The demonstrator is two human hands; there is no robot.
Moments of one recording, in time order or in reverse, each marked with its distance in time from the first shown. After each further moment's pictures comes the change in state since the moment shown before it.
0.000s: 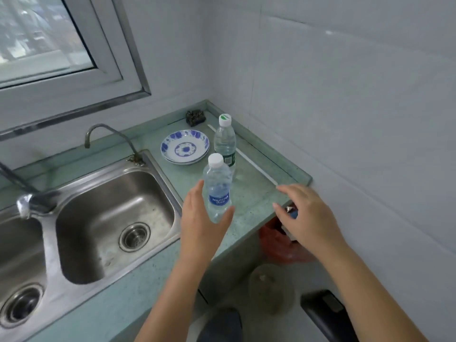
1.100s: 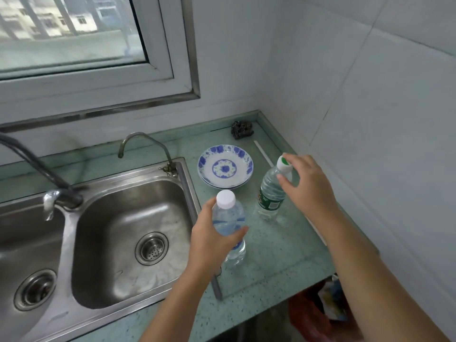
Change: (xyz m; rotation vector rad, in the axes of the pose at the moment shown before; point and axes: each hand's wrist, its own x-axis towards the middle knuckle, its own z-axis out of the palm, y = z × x) left_hand 0.117 -0.058 0.008 -0.355 0.054 -0.341; right_hand 0.231 -0.021 0.081 0.121 -0.018 -0.192
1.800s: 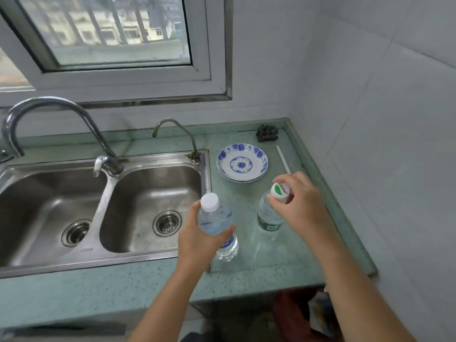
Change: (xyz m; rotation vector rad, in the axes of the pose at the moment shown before) left_hand -0.069 0.008 0.018 0.009 0.363 -0.060; right_hand -0.047 -0.002 -0.027 0.254 -0.125 -0.171
